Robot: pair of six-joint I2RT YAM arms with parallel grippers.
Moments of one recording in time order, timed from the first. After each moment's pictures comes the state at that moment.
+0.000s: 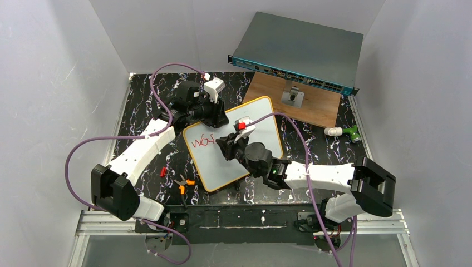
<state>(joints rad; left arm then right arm) -0.47 1.41 1.25 -0.48 0.41 -0.04 1.21 1.42 0.79 0.56 0.49 0.37</state>
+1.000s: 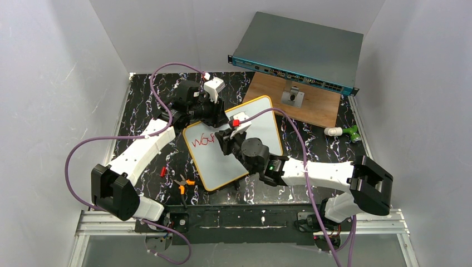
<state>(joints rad) -0.47 1.41 1.25 -0.47 0.41 -0.03 1.21 1.45 0.88 0.52 0.53 0.23</state>
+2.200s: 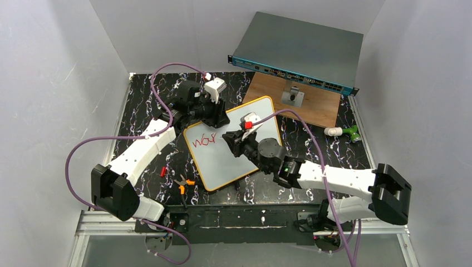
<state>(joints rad) -0.48 1.41 1.25 -0.47 0.41 -0.04 1.18 1.26 0.78 0.50 0.40 0.18</state>
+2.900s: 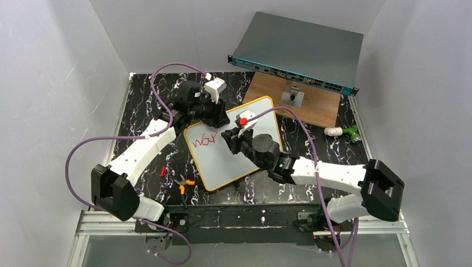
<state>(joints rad) -0.48 1.41 1.25 -0.47 0.41 -0.04 1.14 1.35 0.82 0.48 0.37 0.19</state>
